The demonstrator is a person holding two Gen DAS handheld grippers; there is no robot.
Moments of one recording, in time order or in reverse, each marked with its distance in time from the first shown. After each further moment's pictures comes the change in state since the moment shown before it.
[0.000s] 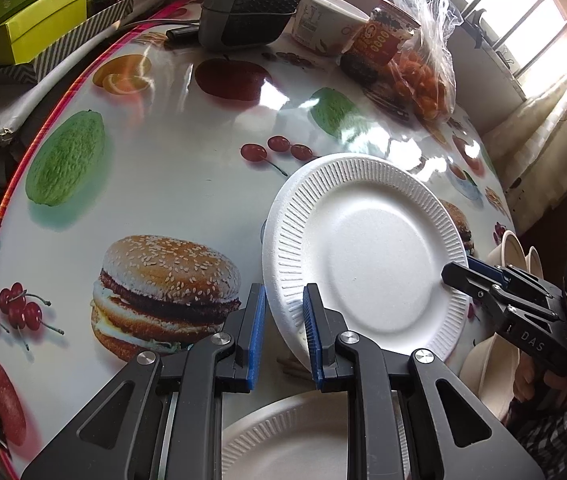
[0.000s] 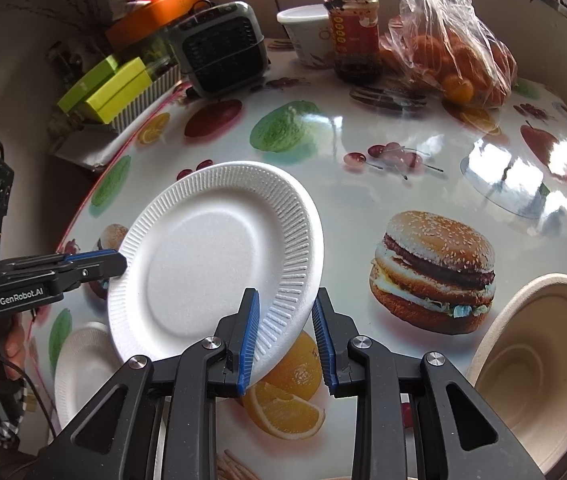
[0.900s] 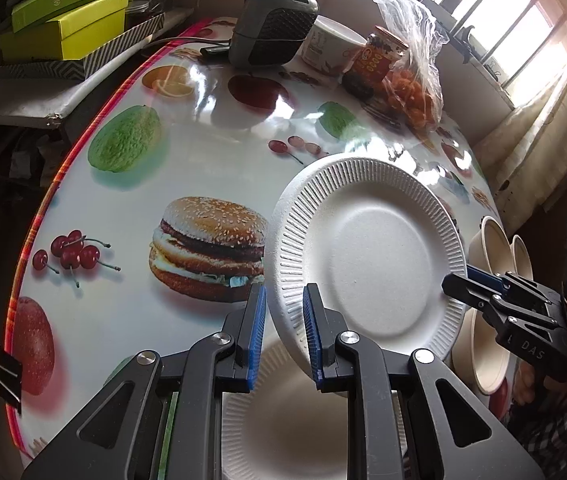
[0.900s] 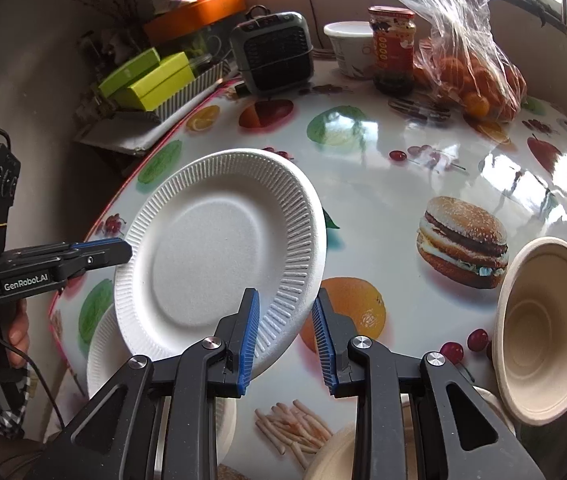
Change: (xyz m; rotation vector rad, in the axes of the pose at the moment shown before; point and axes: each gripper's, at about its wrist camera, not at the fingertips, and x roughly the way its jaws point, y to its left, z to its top) left arm -0.052 0.014 -0.043 -0.011 -0.072 0.007; right arm -0.033 0.050 -0.033 -0.059 -0.029 0.029
